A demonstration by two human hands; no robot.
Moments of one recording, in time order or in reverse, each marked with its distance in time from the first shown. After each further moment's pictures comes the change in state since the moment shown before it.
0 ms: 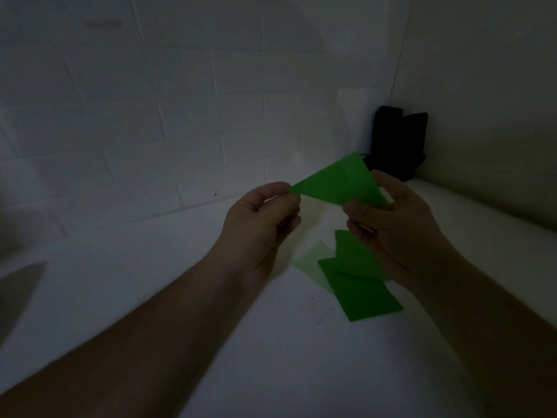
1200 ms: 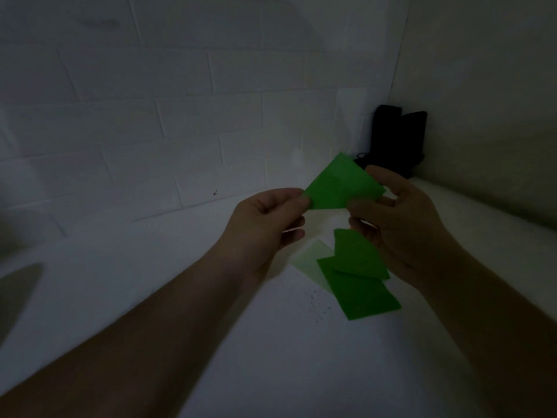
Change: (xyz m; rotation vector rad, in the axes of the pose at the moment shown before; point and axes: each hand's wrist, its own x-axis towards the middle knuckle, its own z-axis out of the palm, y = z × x) left_hand -0.001 0.000 -0.005 0.243 -0.132 -0.029; right_hand 0.002 -0.003 -0.003 -0.053 0.012 -0.015
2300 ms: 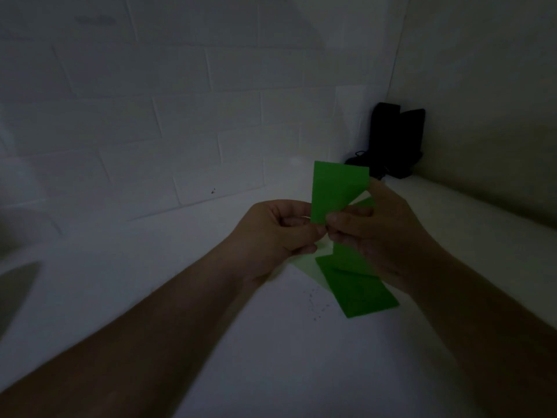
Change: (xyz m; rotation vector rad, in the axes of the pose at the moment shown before) left_hand -0.001 -0.008 0.001 0.151 -0.211 -0.001; right_hand -0.007 0.013 0.007 -0.107 -0.219 -0.022
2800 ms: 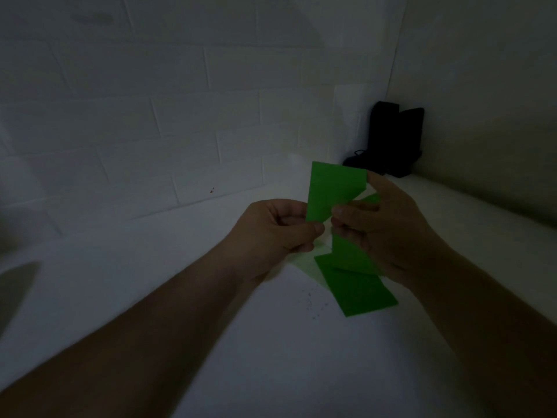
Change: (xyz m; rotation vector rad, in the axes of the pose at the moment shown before) left_hand 0.002 -0.004 0.000 0.000 0.033 0.009; right_hand 0.004 -0.002 -0.004 0.075 0.098 0.055
